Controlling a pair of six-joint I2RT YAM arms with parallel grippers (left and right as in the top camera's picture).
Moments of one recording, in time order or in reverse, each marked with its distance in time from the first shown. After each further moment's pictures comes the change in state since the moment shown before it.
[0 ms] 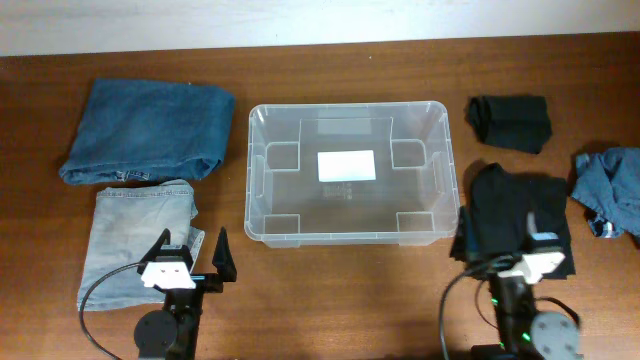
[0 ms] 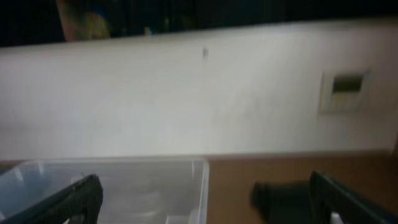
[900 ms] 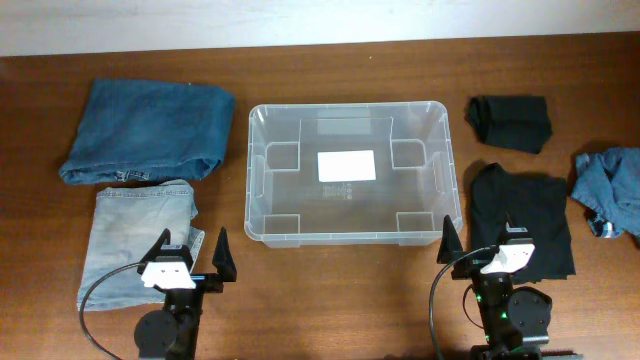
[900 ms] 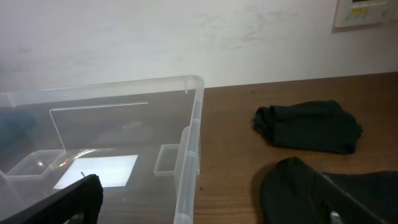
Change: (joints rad) left arm 0.000 0.000 0.000 0.000 0.000 0.000; right arm 0.000 -0.007 -0.200 -0.041 0.002 0.039
